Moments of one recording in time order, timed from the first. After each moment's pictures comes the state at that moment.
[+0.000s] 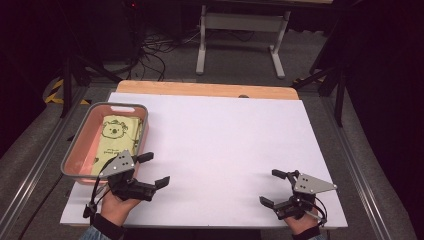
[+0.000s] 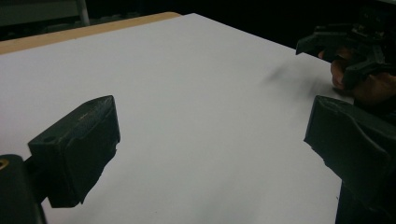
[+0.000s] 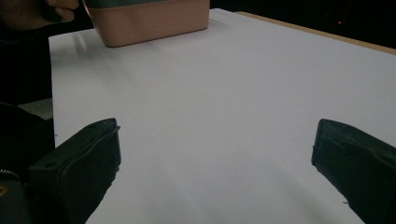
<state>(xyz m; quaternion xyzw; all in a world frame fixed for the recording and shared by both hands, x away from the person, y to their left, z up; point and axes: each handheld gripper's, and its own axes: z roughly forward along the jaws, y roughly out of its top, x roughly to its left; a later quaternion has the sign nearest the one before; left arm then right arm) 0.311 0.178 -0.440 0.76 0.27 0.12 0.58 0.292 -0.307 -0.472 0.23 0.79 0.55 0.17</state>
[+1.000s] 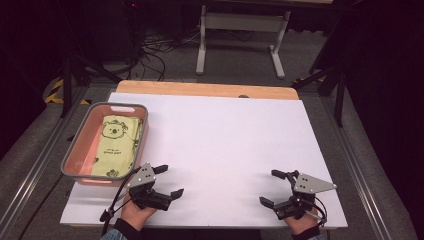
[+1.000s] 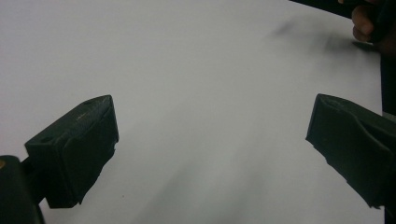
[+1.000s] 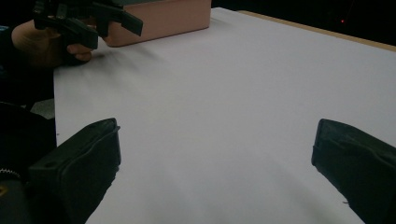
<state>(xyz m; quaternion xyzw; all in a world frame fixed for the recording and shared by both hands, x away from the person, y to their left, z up) 0.316 0.146 -0.497 0.79 0.27 0.12 0.54 0.293 -0.307 -0.474 0.23 0.79 0.55 0.16</state>
